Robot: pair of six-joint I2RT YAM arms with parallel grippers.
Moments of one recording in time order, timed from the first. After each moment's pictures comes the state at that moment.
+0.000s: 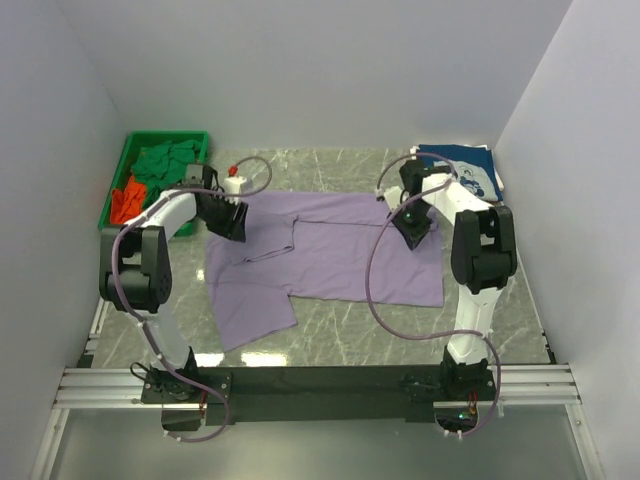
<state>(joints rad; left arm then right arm) -0.07 1.83 1.32 -0.62 0.46 0.35 0.15 2.02 1.57 -1.03 -0.07 -0.53</state>
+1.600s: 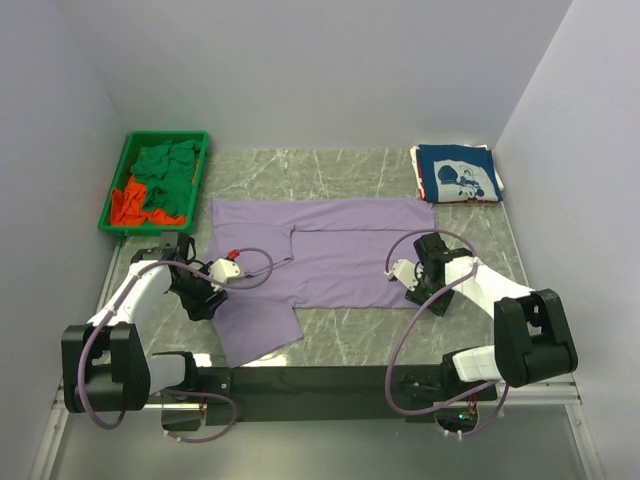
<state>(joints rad) 0.03 1.22 0.70 -0.91 0.39 1.10 0.22 1.35 0.65 -0.76 0.09 -0.82</state>
